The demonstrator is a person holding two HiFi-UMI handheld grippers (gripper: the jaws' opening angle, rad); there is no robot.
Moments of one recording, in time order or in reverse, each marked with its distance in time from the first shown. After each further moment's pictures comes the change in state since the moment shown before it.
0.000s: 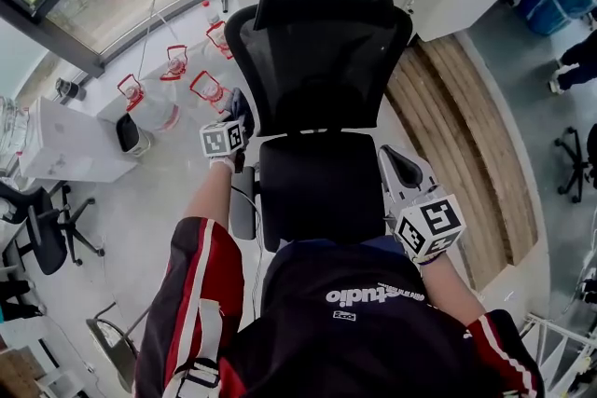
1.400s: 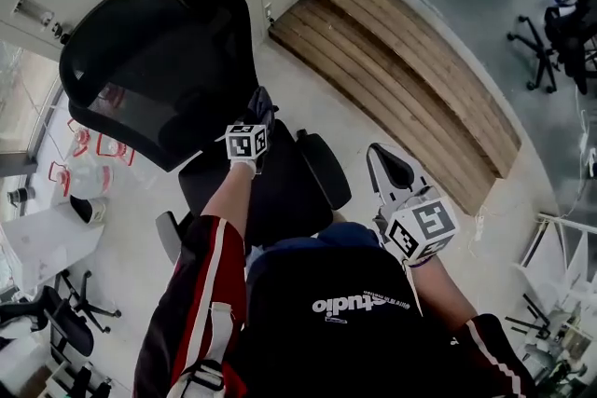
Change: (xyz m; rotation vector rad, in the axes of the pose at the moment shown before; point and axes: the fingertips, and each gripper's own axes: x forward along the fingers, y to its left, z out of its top) left arm 0.251 -0.411 -0.102 0.242 0.198 -0.407; right arm -0.146 -0.259 -0.076 0.230 0.026 -0.351
